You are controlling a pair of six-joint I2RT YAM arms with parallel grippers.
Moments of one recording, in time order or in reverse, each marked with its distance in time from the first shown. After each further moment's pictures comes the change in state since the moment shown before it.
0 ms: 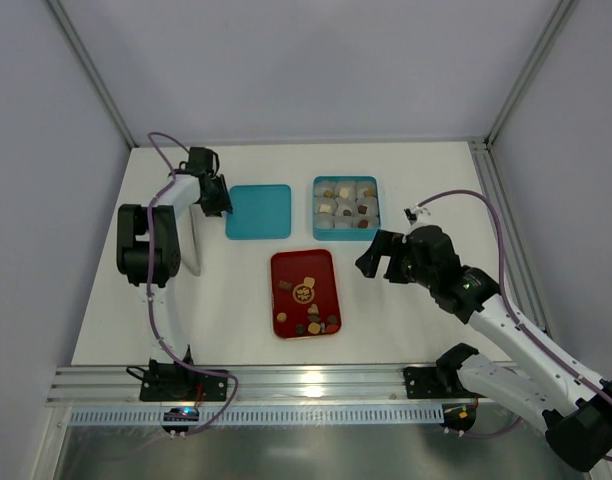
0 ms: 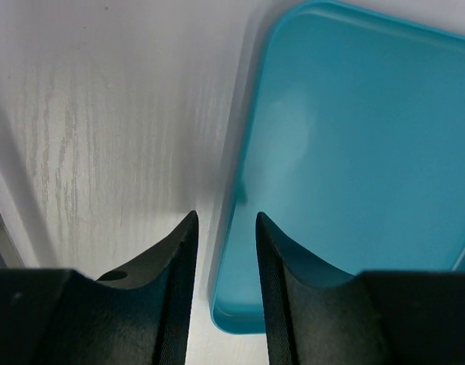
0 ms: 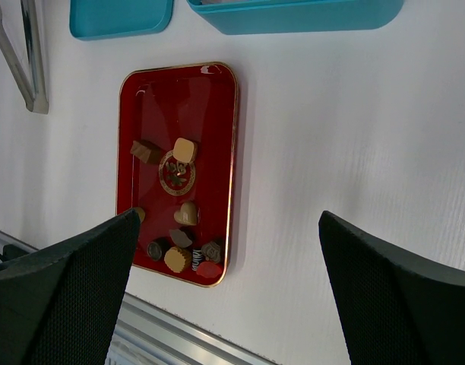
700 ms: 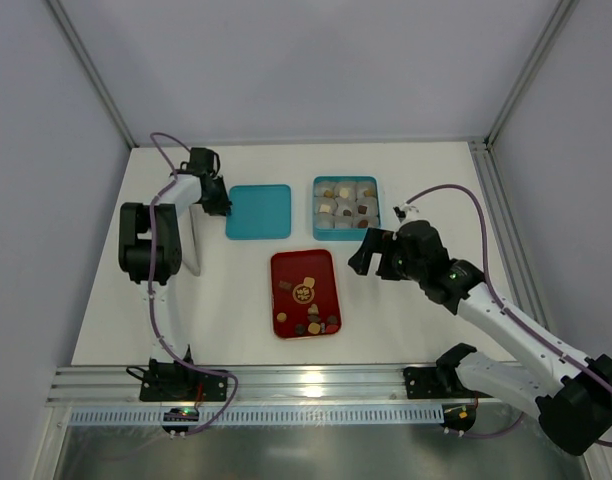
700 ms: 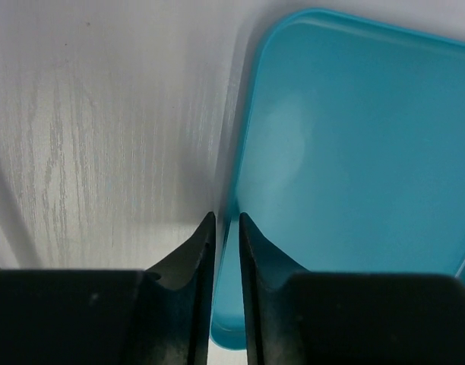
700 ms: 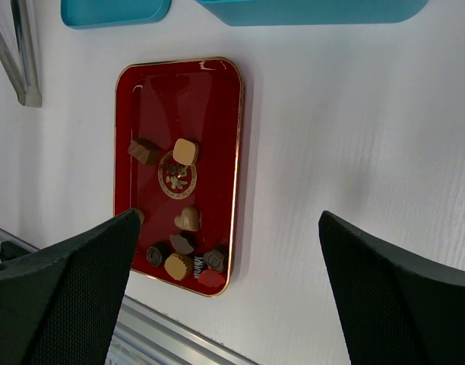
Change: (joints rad) left arm 0.001 0.031 0.018 0.009 0.006 0.017; right arm 0.000 0.106 0.000 0.071 -0.035 -0.001
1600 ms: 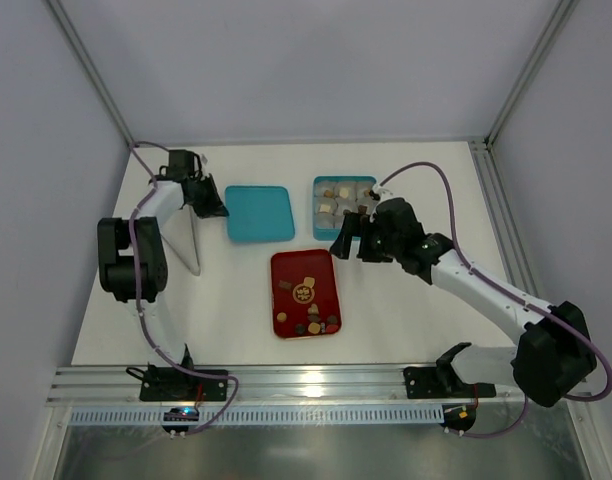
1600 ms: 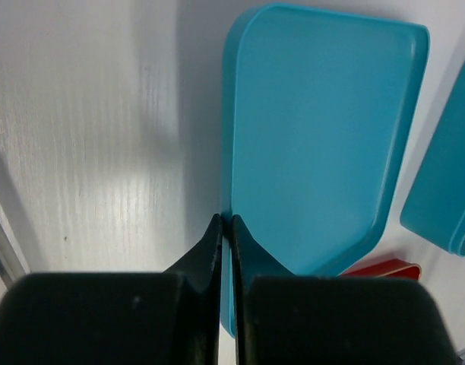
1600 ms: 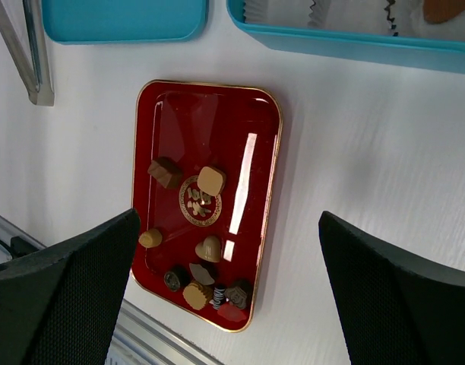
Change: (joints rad) left arm 0.070 -0.185 -0.154 0.010 0.227 -0.049; right arm 0.000 0.280 0.143 0.088 -0.085 -0.036
